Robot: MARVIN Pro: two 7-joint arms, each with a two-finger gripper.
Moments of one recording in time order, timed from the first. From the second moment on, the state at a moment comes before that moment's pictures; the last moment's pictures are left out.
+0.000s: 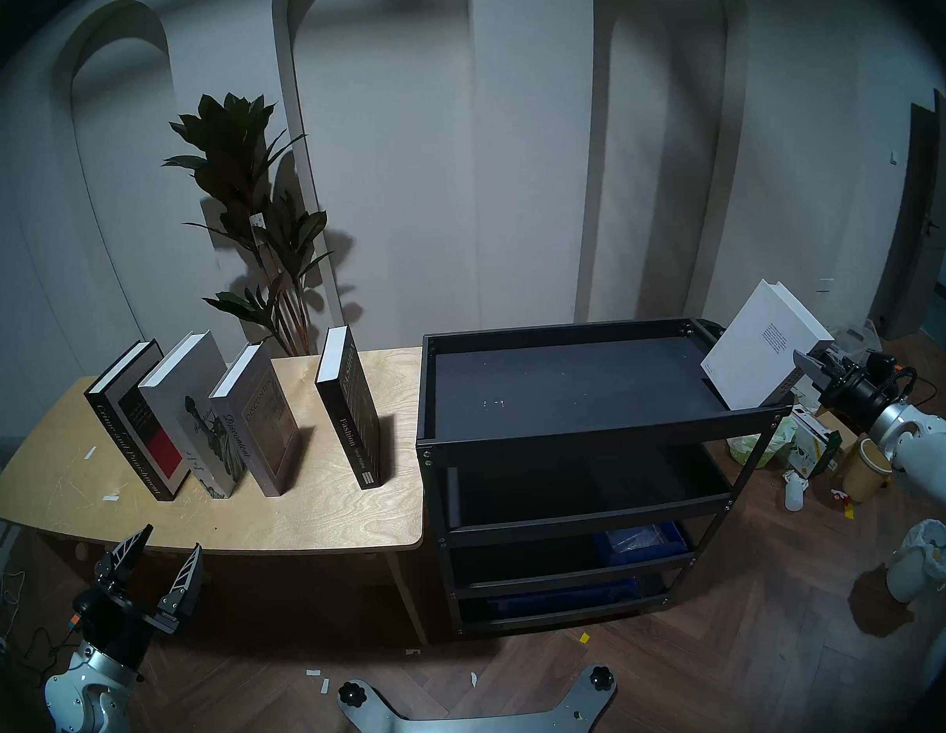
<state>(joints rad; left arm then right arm) 2.31 -1.45 -2.19 -1.89 -0.50 -0.38 -0.78 -0.90 -0.27 0.38 -0.79 1.81 -0.58 0.86</state>
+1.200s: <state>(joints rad) 2.31 -1.45 -2.19 -1.89 -0.50 -0.38 -0.78 -0.87 -0.20 0.37 -1.05 1.65 -0.55 0.49</state>
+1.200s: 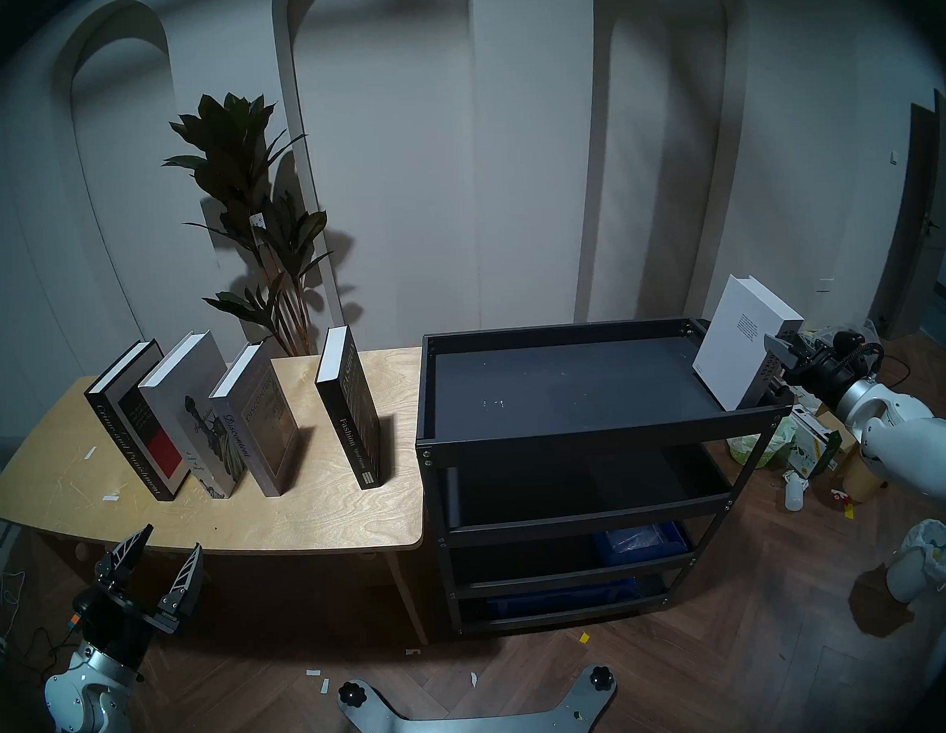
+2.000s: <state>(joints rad) 2.31 -1.45 -2.19 -1.89 -0.50 -0.38 -0.78 -0.88 -0.18 0.36 -1.05 1.62 -0.59 0.43</state>
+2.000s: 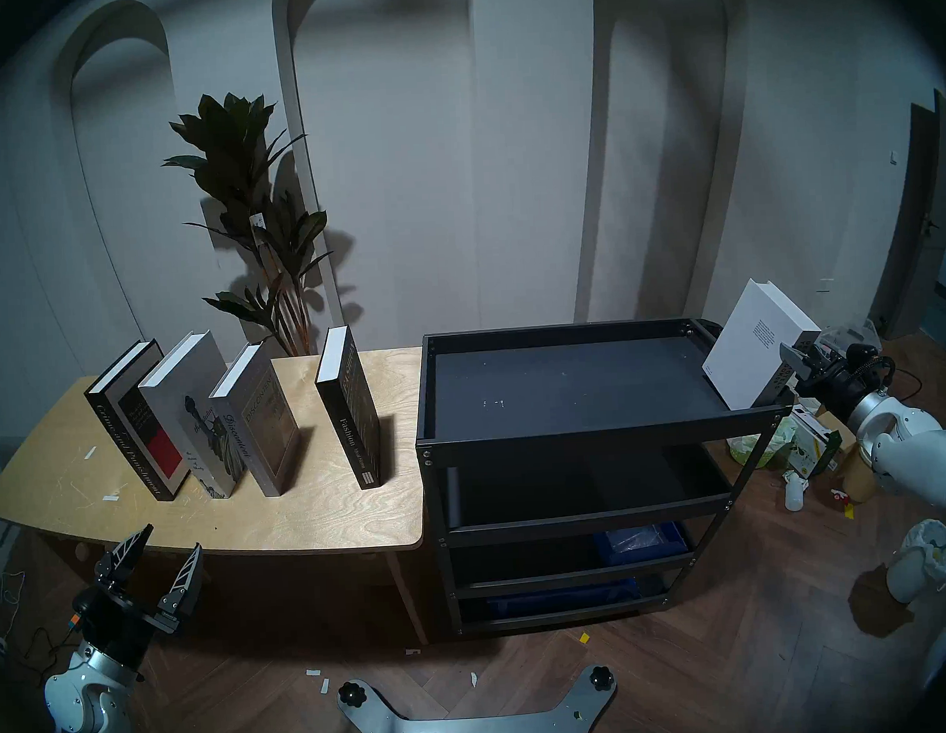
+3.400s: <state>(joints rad) 2.31 -1.45 -2.19 -1.89 -0.50 -0.38 -0.78 -0.84 -0.17 0.42 -1.12 1.60 -0.67 0.35</state>
